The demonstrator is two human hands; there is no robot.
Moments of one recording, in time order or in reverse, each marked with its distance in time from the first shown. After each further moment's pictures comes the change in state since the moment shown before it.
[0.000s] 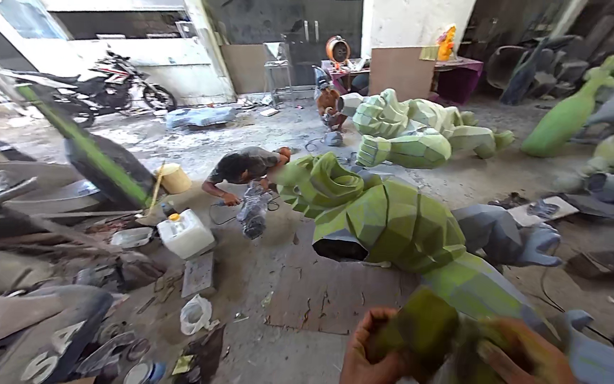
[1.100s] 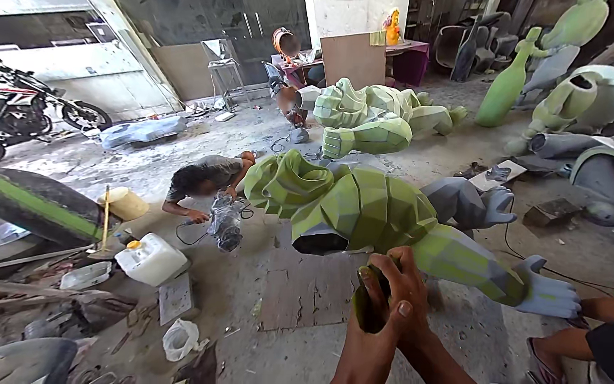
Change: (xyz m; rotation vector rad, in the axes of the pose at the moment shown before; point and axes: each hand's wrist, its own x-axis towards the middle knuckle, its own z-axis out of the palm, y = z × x) left_hand 0.006 -0.029 0.033 0.518 0.109 -0.030; right_hand 0.045 0.050 0.106 -0.813 0.378 -0.270
